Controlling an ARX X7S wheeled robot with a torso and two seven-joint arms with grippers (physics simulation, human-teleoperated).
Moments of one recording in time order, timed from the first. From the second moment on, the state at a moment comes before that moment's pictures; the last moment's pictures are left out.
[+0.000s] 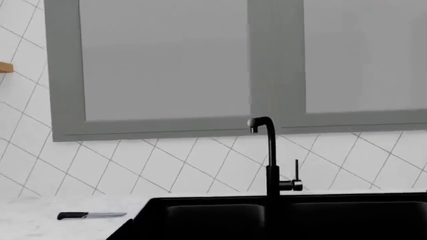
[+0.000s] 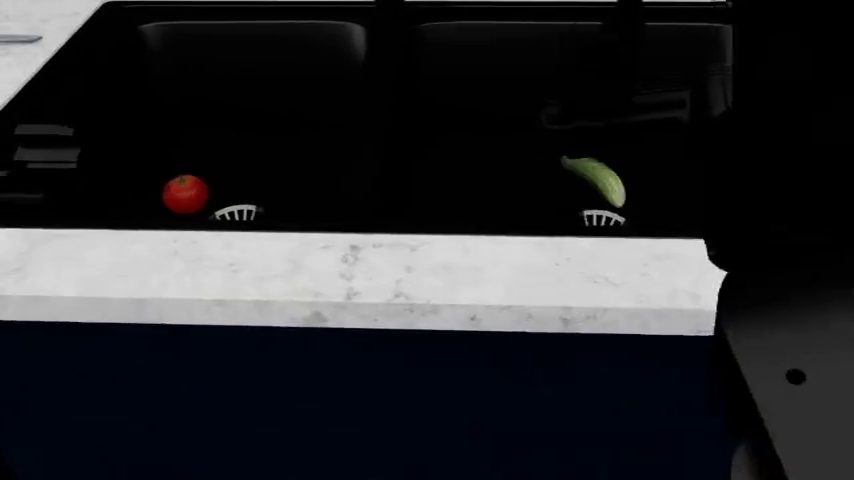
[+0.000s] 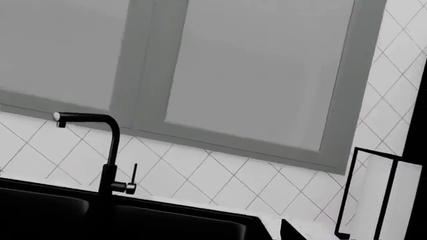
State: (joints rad) left arm -0.73 -0.27 0.03 0.50 -0.34 -0.89 -0.22; right arm 1.03 0.37 -0.08 -0.60 0.36 1.30 0.22
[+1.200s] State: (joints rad) left arm -0.85 -0.34 -0.05 0.50 -0.36 -1.04 -0.27; right arm 1.10 0.44 -0.10 -0.57 0.38 1.36 0.22
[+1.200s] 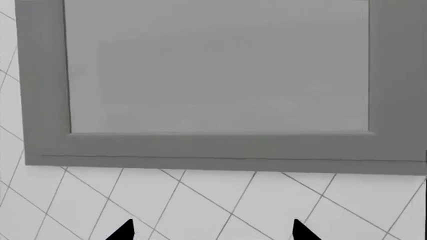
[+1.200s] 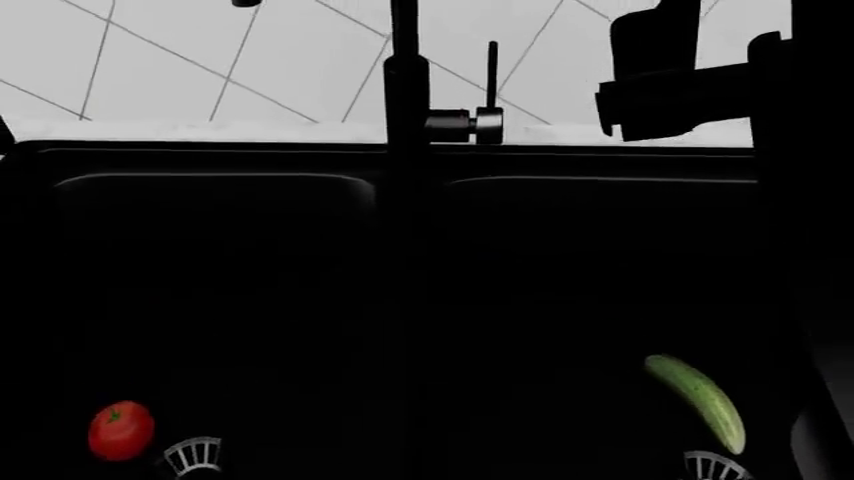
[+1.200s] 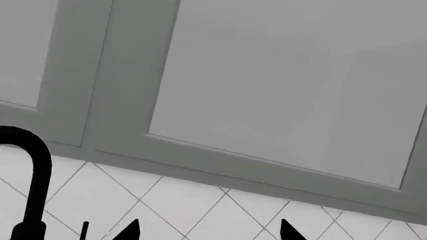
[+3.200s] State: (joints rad) left arm -0.81 -0.66 0.28 0.62 -0.62 -1.50 -0.13; right arm 1.35 1.07 -0.59 -0.44 1.97 1.54 1.01
